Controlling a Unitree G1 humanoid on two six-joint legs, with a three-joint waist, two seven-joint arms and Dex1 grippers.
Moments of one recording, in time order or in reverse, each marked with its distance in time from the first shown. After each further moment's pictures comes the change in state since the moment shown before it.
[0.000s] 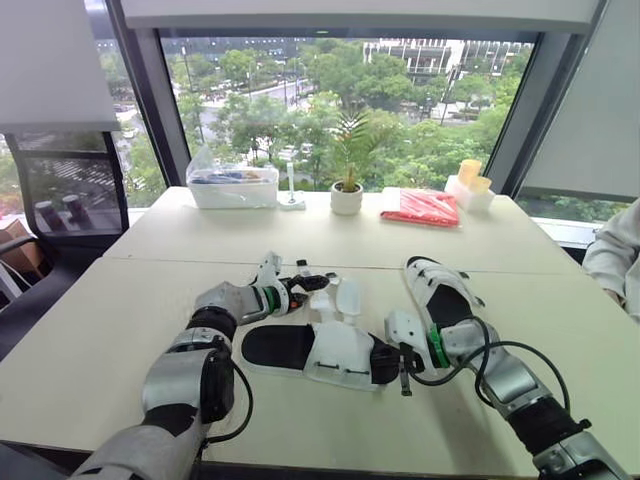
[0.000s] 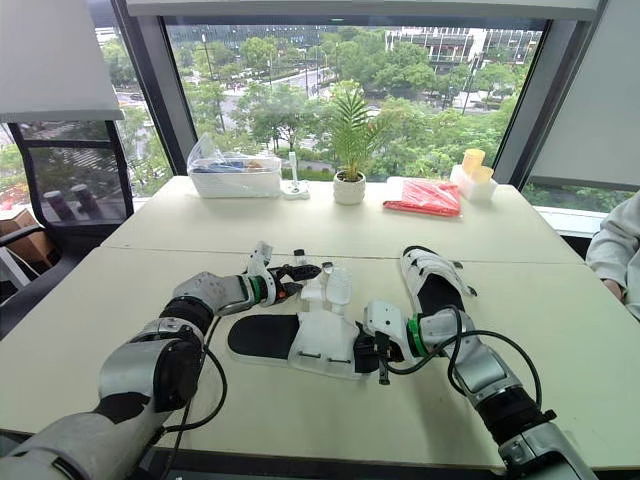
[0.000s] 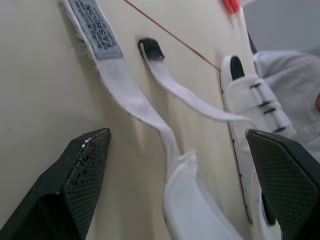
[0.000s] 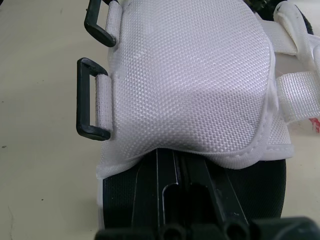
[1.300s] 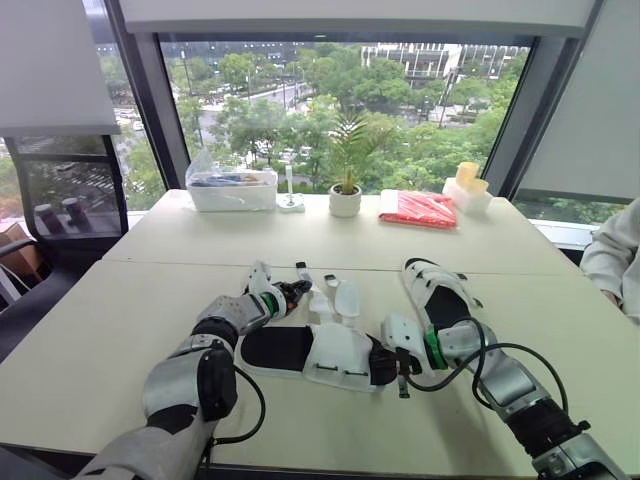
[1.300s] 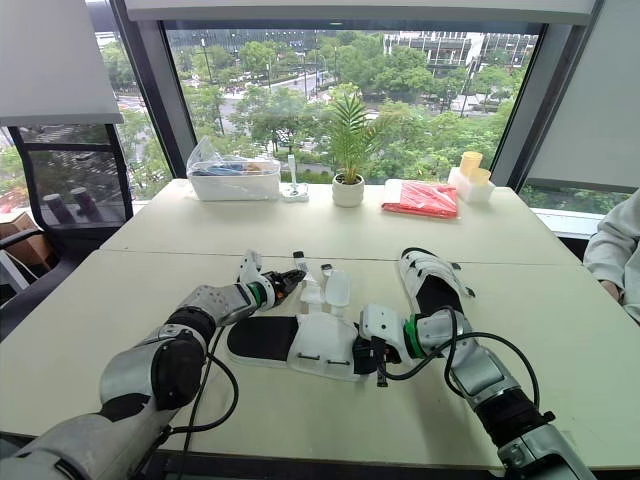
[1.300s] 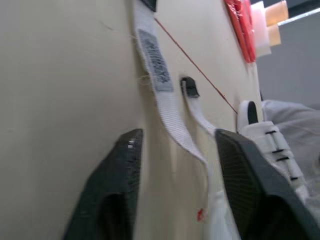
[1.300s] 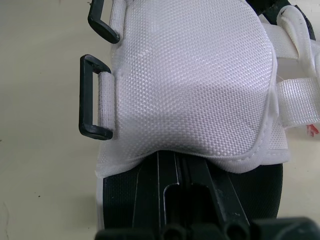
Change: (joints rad) left arm 0.010 0.021 0.098 0.060 -0.004 -0.059 0.031; right arm 0.001 0.004 0.012 -0.014 -0.044 -0.014 -0.010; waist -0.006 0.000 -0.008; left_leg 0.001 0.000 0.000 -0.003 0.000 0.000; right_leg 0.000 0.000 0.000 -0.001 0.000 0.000
